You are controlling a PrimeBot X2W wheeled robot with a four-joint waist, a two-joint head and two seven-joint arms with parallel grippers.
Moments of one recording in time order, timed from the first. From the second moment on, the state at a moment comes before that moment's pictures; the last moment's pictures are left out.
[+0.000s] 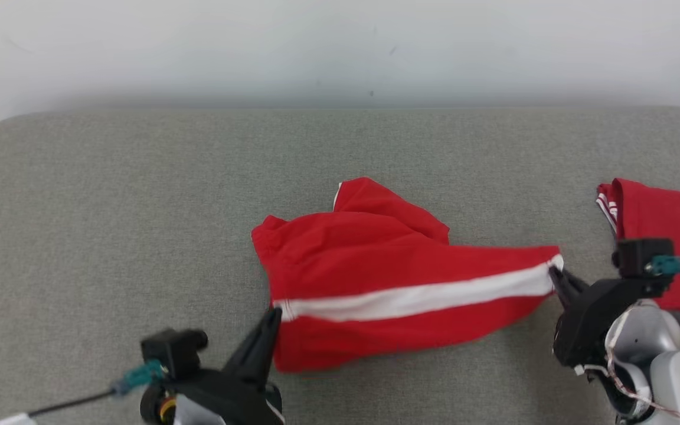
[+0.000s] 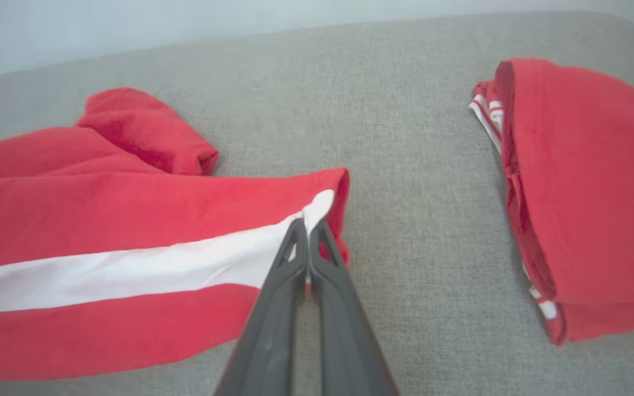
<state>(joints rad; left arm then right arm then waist) -0.17 0.19 -0.44 0.15 -0.74 -0.03 0.01 -0.23 -0.14 -0.10 0.10 0.21 0.13 0.60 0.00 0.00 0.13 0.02</state>
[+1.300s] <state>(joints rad) -0.67 0.25 -0.19 0.27 -0.94 -0.12 -0.19 -0.97 -0.26 0.29 0.64 0.41 0.13 0.00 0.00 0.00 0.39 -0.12</state>
